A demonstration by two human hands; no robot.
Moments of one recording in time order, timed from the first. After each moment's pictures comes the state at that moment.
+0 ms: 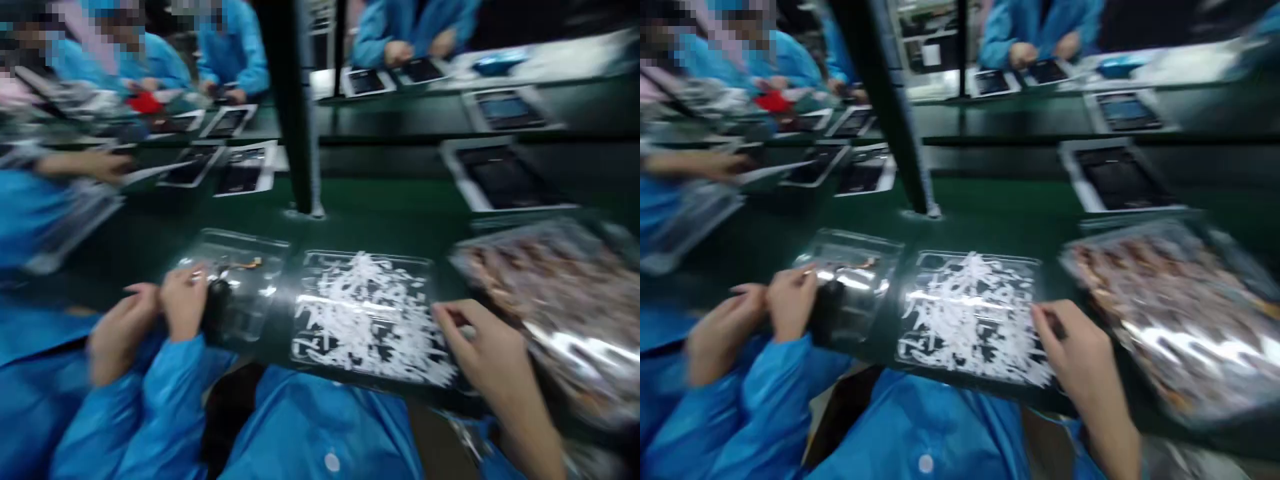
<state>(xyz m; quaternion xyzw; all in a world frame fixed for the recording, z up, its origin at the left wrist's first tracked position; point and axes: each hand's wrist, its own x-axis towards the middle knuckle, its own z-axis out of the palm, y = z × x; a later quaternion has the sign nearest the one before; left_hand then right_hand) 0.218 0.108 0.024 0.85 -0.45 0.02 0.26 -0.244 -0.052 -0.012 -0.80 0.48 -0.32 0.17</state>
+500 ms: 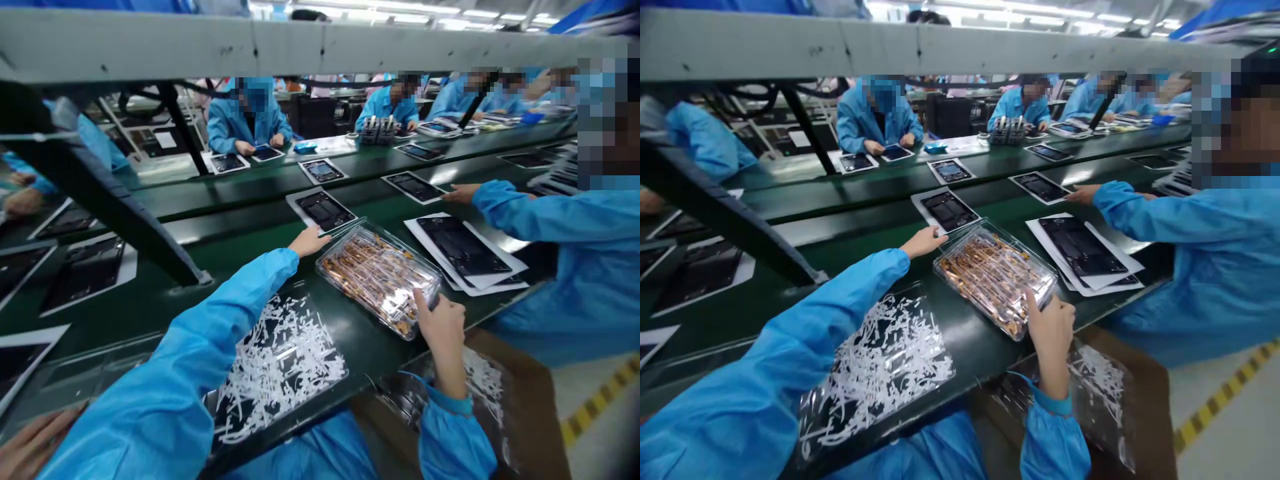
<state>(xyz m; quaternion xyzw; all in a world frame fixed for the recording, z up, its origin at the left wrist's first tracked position) -0.135 -0.244 0.050 0.50 -0.80 -0.27 0.19 -0.413 -0.051 -0.068 -0.39 0.85 -0.37 -0.02</state>
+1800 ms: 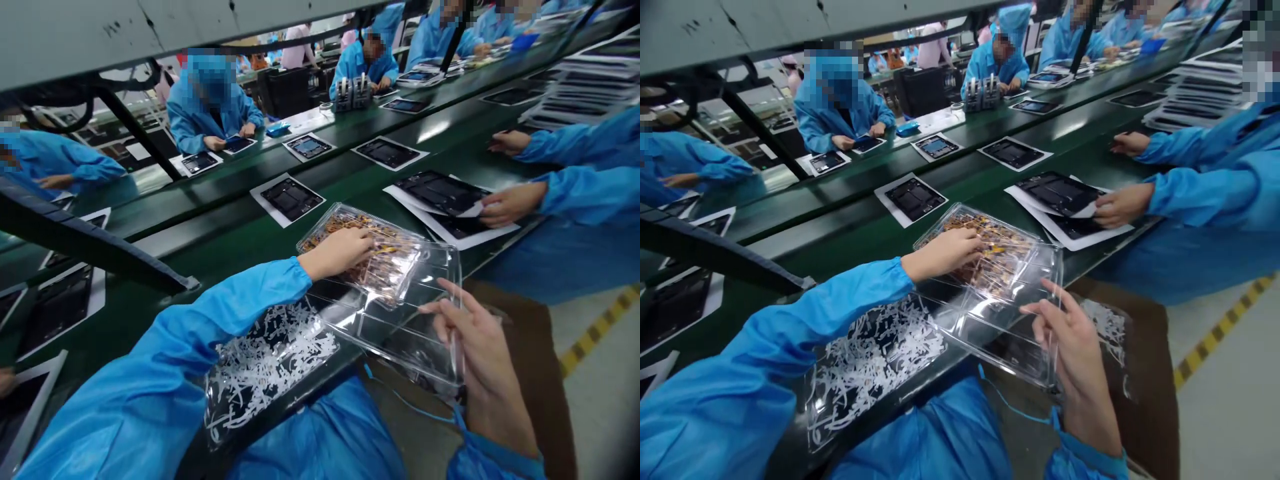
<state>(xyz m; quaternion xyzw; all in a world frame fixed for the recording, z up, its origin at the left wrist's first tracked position) -0.213 -0.168 0.053 0.14 -0.99 -0.04 0.07 -0.378 0.051 -0.005 -0.23 0.57 -0.67 0.42</state>
